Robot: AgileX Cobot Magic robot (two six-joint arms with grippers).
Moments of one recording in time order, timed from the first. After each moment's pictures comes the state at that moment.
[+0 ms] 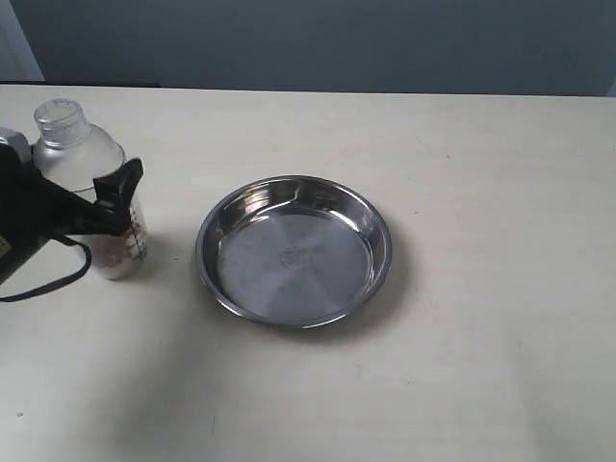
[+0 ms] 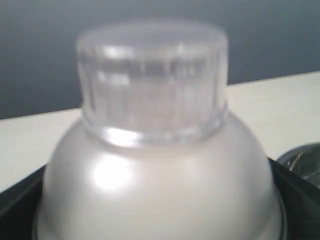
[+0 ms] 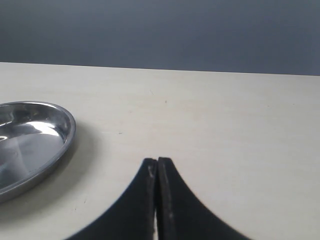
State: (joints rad) left arm 0.03 1.75 -0.31 0.20 -1.22 -0.05; right arm 0.14 0.00 0.00 0.06 0.31 -0.03
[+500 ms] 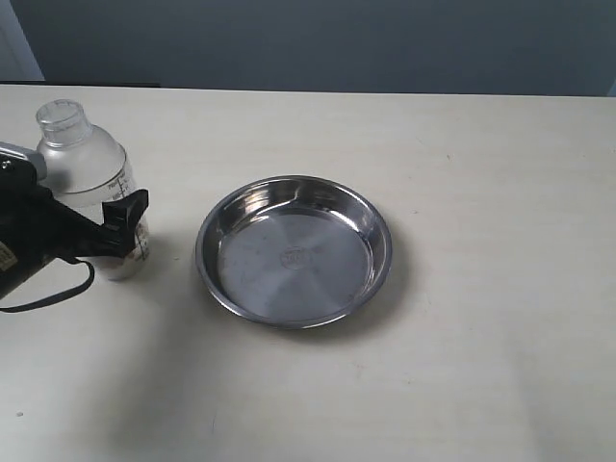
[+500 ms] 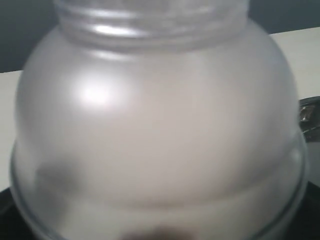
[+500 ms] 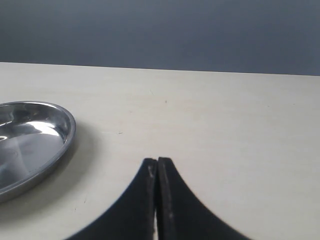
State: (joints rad) left arm 0.03 1.75 -0.30 0.21 -1.09 -0.07; right arm 0.14 0.00 0.00 0.06 0.31 -0.03
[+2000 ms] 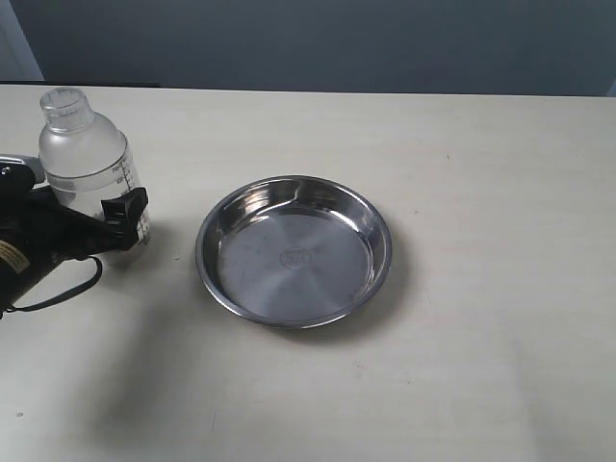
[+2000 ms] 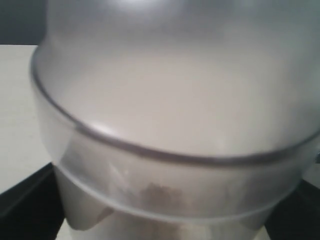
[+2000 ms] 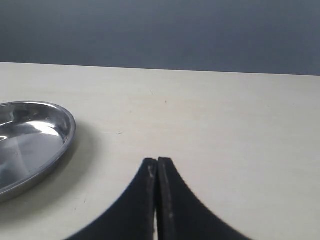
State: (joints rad) left arm 0.03 1.90 -0.33 0.16 -1.21 -0.17; right arm 0.14 0.00 0.00 0.06 0.31 -0.03
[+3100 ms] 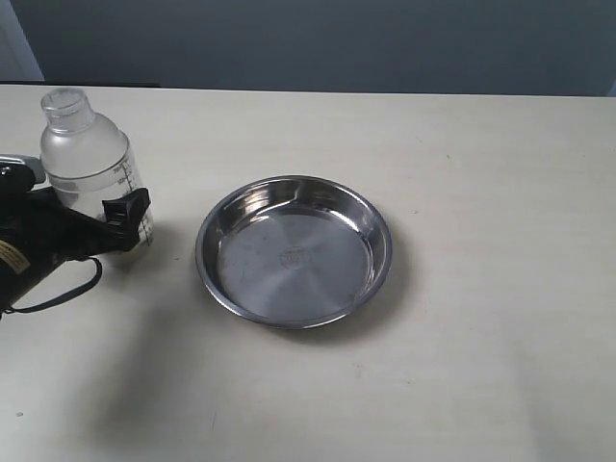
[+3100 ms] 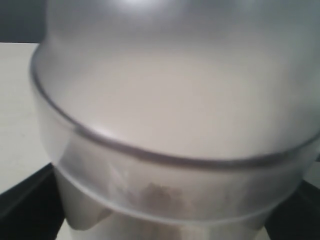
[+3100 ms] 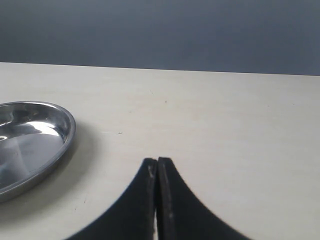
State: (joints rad) left arm 0.03 1.89 -0.32 0.18 -1.20 -0.19; right arm 0.14 0.00 0.00 0.06 0.31 -0.03
